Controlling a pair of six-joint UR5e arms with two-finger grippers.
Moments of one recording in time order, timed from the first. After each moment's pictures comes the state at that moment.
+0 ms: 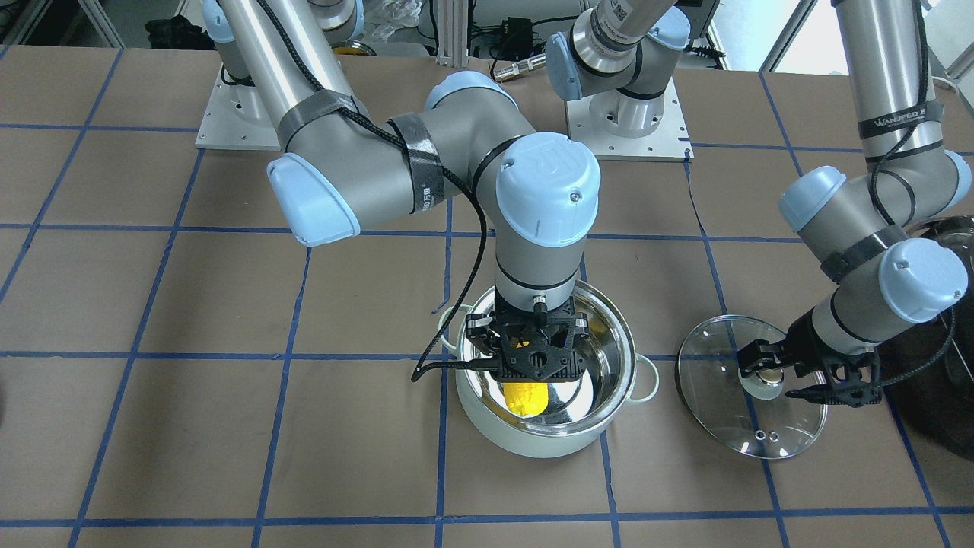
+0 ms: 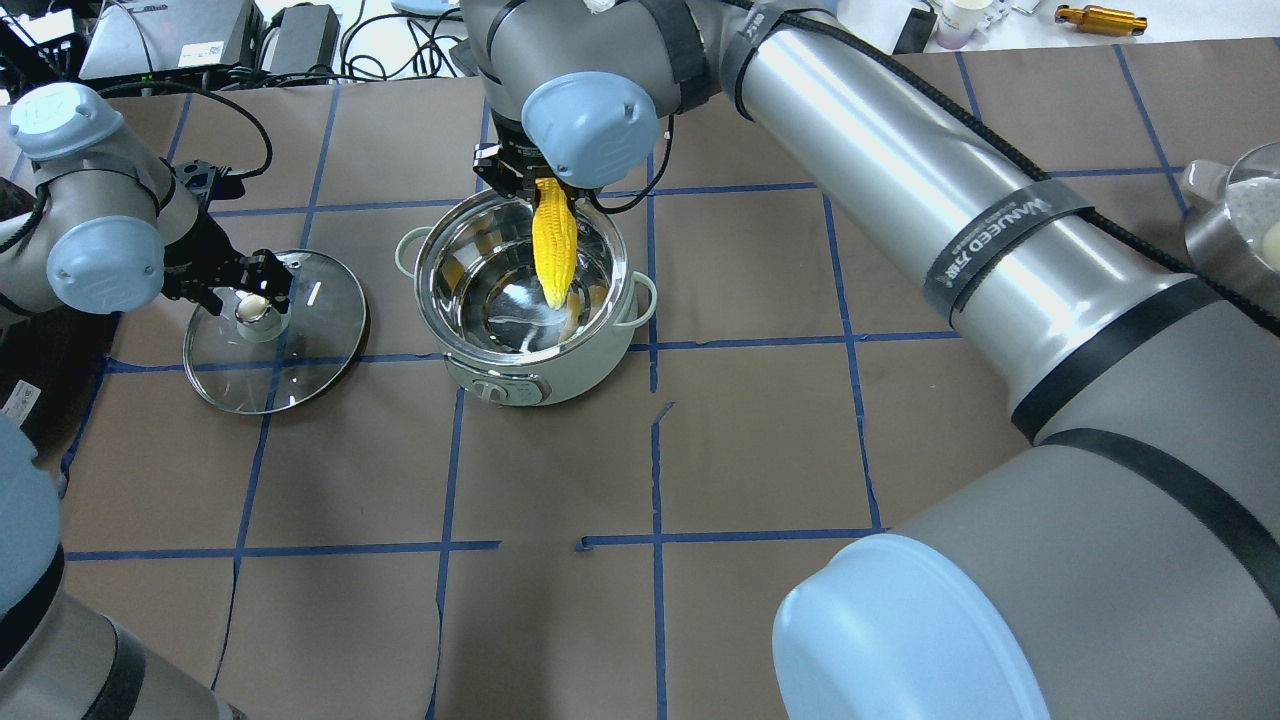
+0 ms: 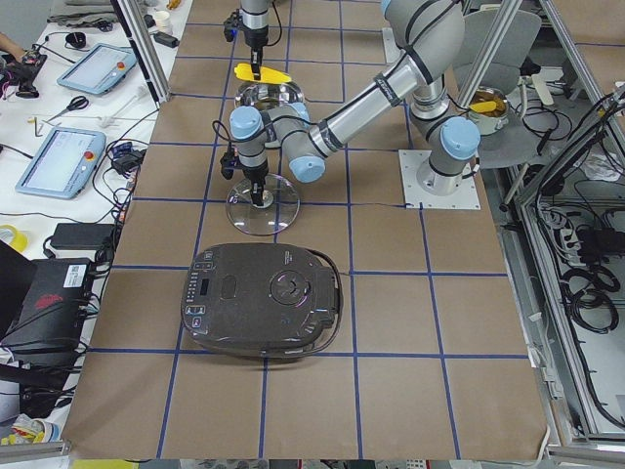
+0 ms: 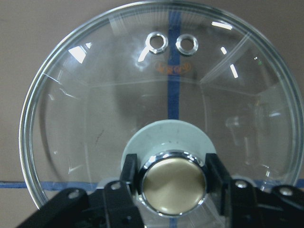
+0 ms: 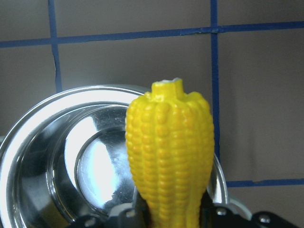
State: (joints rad) left arm -1.18 -2.00 -1.74 -0.98 1.61 0.38; right arm 2.05 -0.91 1.05 -1.81 -1.56 0.48
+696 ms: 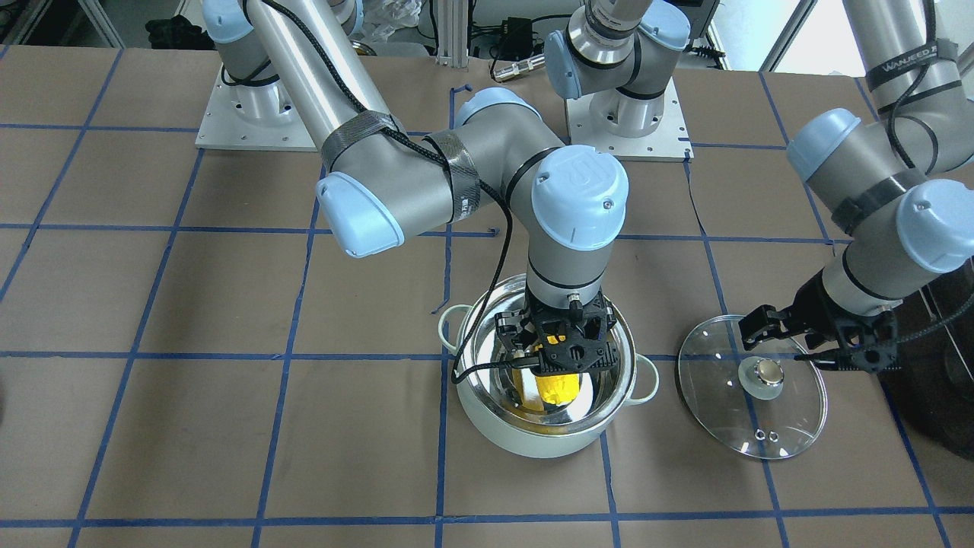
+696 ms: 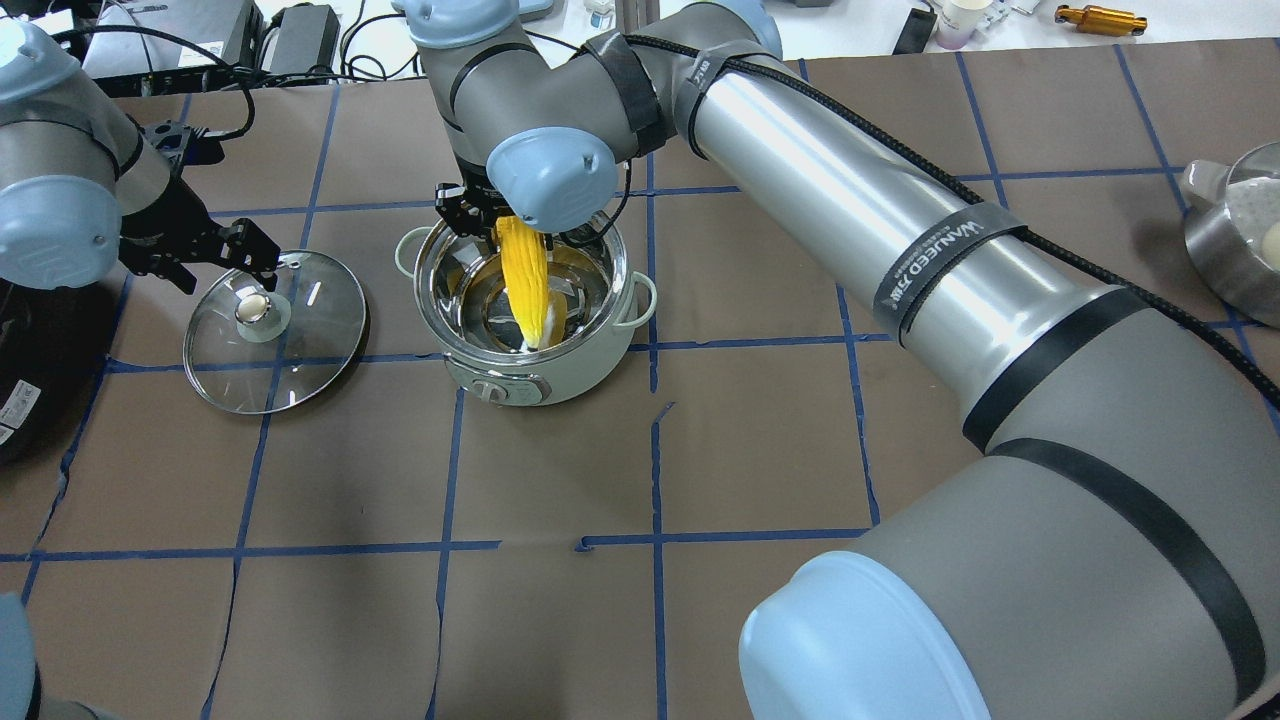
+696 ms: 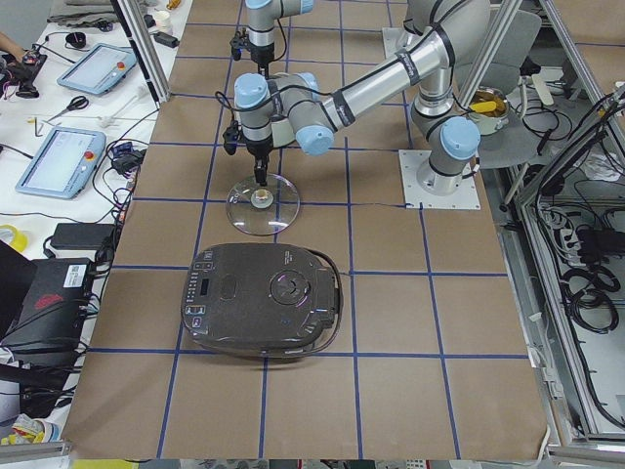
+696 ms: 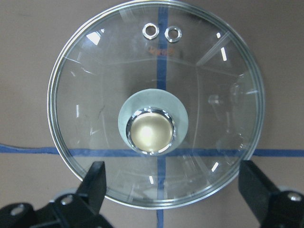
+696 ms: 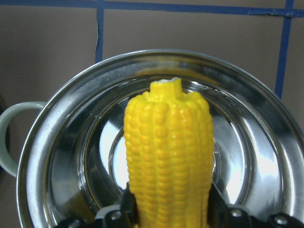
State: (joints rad) left arm -1.22 -1.82 -1.73 -1.15 1.61 0.34; right arm 2.09 -0.89 1.07 -1.84 -1.54 0.43
